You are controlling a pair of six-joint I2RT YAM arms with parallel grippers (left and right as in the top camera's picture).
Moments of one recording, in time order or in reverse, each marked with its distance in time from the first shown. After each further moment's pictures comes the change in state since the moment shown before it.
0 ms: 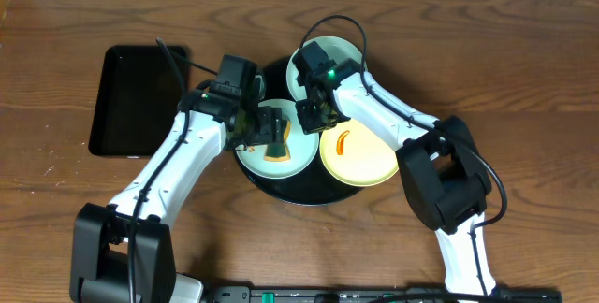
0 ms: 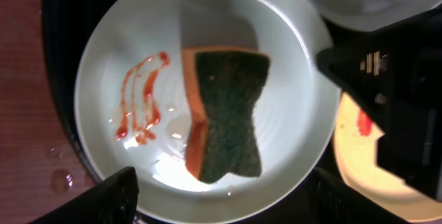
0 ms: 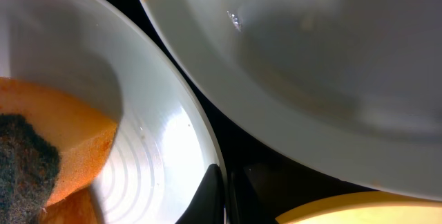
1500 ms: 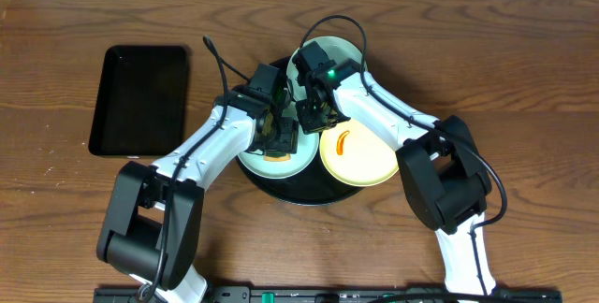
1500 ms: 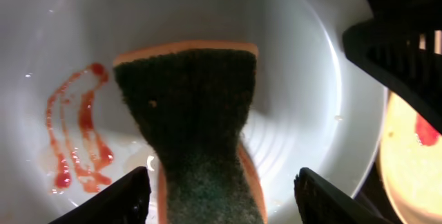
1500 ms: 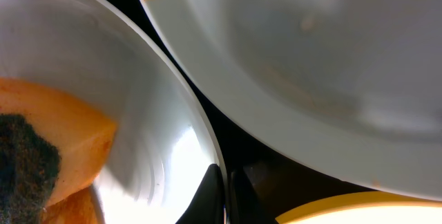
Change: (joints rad) left arm -0.103 0.166 0.000 0.081 -0.071 0.051; right arm 0.000 0.000 0.000 0.000 0.000 0.000
